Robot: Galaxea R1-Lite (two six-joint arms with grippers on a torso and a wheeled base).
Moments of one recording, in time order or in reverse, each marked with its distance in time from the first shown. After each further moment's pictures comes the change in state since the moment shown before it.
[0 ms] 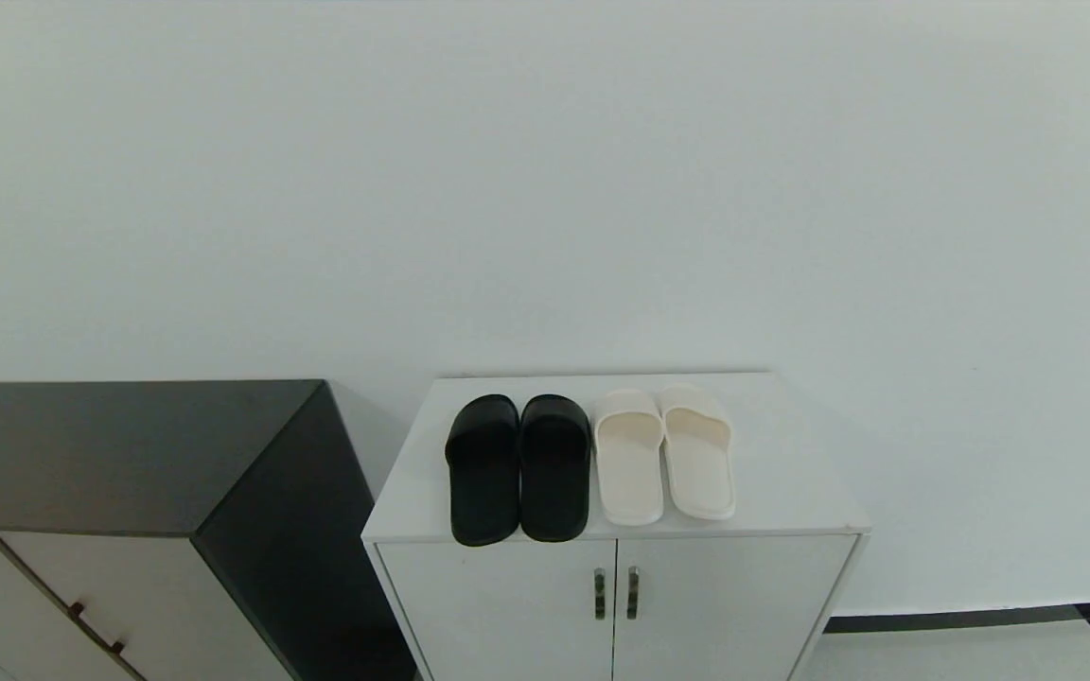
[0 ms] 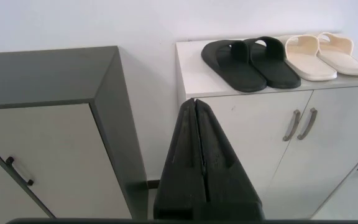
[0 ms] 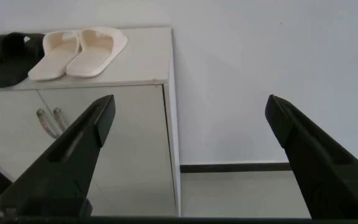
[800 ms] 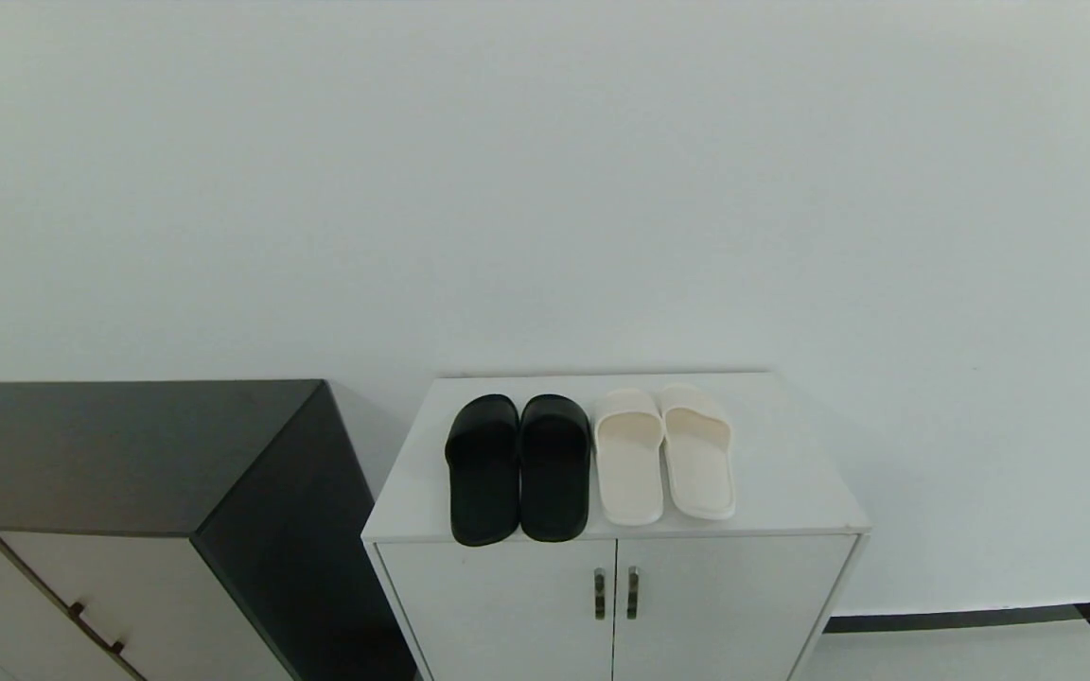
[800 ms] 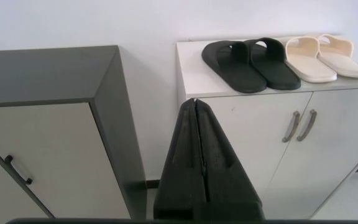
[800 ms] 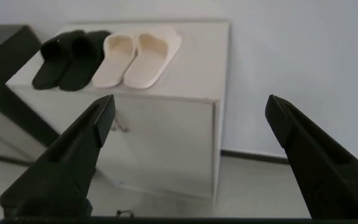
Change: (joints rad) left arm 0.000 0.000 0.000 -0.001 0.003 -0.010; right arm 0.256 0.687 -0.295 -0.201 0.000 0.108
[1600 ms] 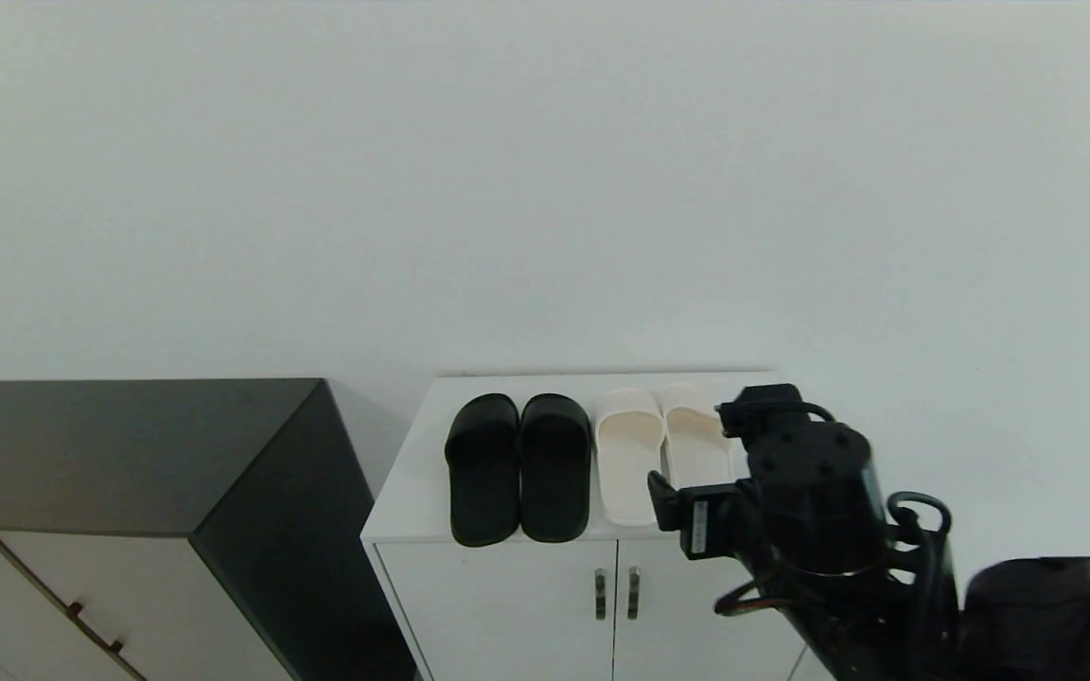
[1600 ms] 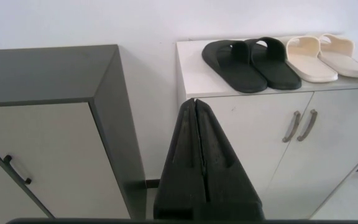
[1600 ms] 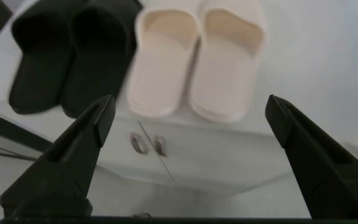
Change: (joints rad) left arm 0.000 0.000 0.000 0.000 0.000 -0.001; right arm 0.603 1.103 -0.463 -0.511 -0.666 0.221
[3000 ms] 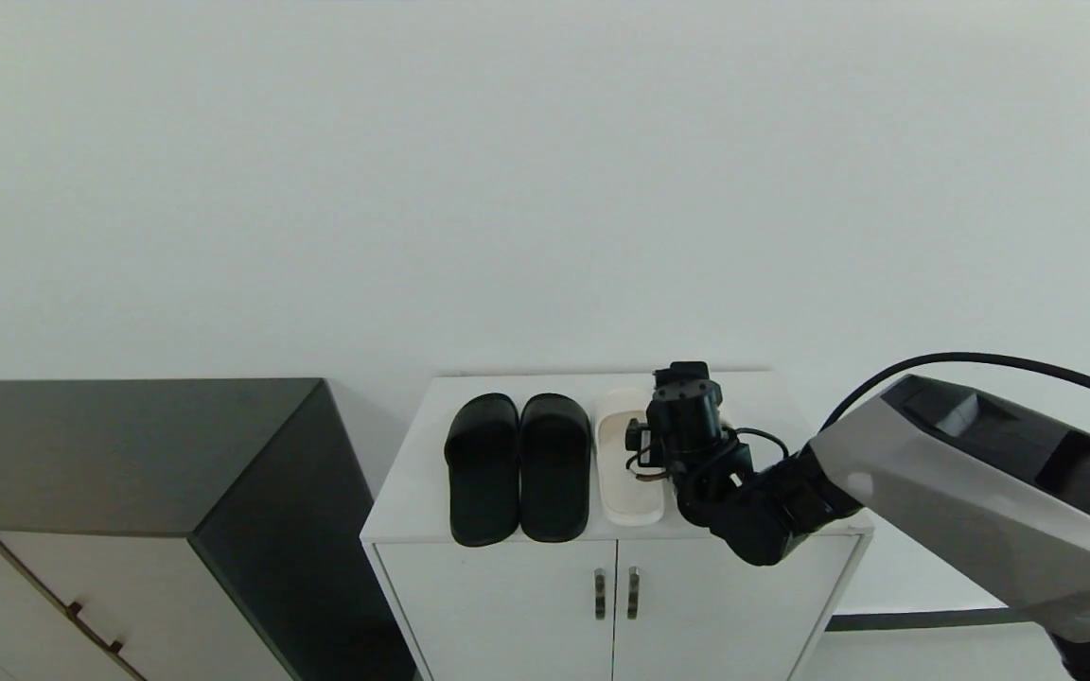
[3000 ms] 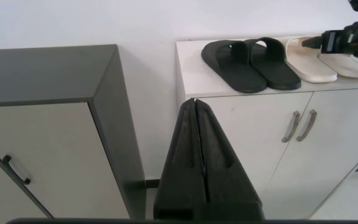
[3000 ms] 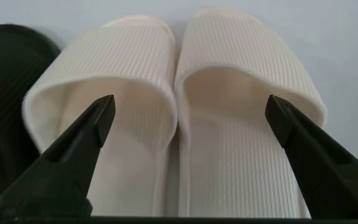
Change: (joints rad) left arm 0.000 0.000 0.000 0.000 0.000 -0.002; right arm -0.249 0.562 -0.609 0.000 0.044 -0.096
